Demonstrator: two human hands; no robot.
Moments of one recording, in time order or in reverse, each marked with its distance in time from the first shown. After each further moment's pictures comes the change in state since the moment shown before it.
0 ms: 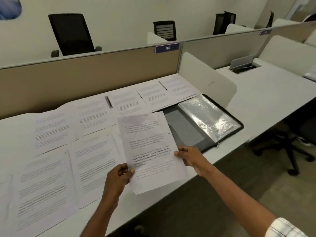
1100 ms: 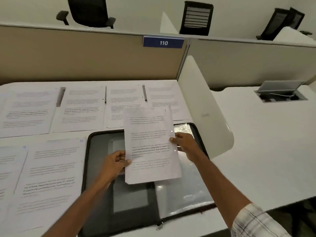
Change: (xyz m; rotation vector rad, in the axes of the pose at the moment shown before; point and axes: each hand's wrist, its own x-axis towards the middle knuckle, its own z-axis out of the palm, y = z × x) left_hand 0.244 0.085 0.330 -0.092 0.085 -0.169; right_hand 0.346 -0.109 -0.298 -0.142 -0.118 0.062
